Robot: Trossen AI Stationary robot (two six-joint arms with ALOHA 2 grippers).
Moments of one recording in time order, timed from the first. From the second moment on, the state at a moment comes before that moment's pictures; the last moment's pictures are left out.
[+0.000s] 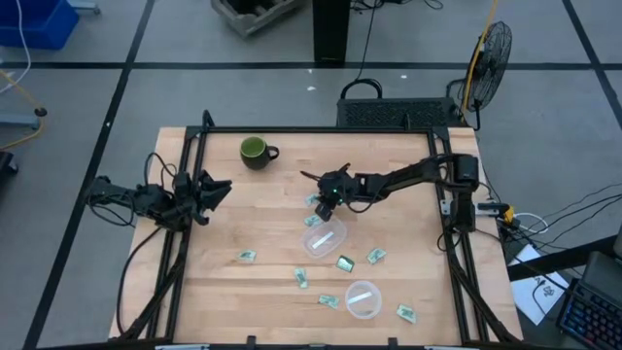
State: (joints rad) left arm -0.29 0.01 0.01 0.35 -0.55 -0.30; right arm -0.17 1.93 0.96 0.15 0.11 0.32
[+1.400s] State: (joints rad) left arm -0.29 0.01 0.01 0.29 -0.55 -0.35; right arm 0.29 1.33 0.96 -0.53 0.10 0.30
